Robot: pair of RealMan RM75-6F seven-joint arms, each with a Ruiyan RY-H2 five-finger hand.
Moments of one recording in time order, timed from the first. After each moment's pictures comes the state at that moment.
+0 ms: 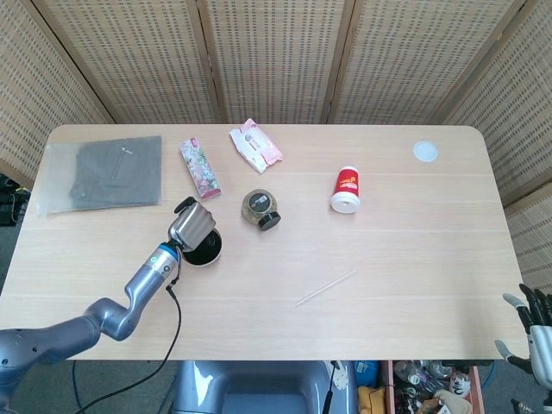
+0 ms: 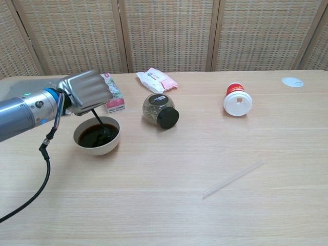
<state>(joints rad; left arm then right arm) -0.88 -1.72 -0.08 -1.00 1.28 0.90 1.06 -0.08 -1.24 0.01 -1.28 -1.52 1.56 0.16</state>
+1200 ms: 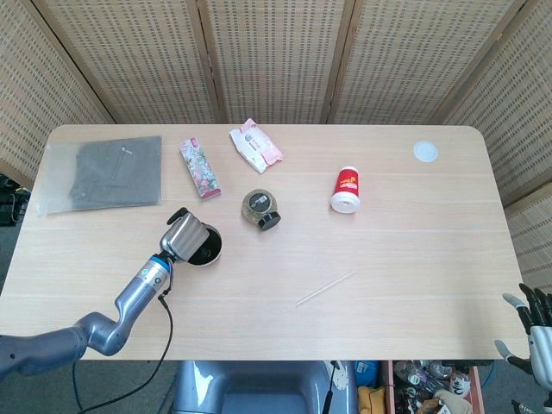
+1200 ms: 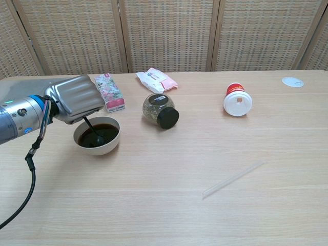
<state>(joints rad) -0.83 -1.65 -0.05 -1.17 1.24 0.95 1.12 -0.09 -1.23 0.01 -1.29 -1.54 1.58 0.17</state>
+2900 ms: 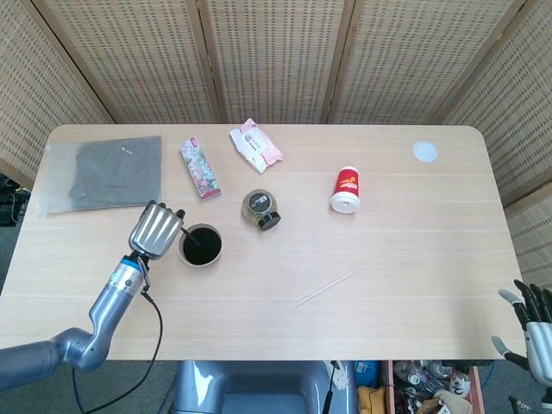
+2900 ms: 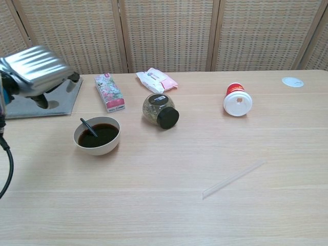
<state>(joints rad) -0.72 -1.49 -0.08 -1.44 1.19 1.17 0.99 -0.07 -1.22 0.01 -1.30 -1.55 1.57 0.16</state>
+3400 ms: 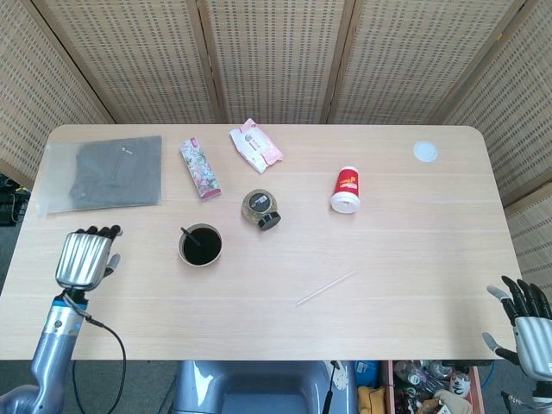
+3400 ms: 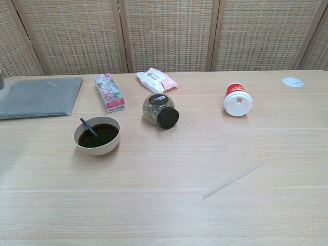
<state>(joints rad) -0.42 -1.36 -0.01 -1.61 1.28 1.48 0.60 -0.04 -1.22 0.01 -1.32 -1.57 1.55 0.14</state>
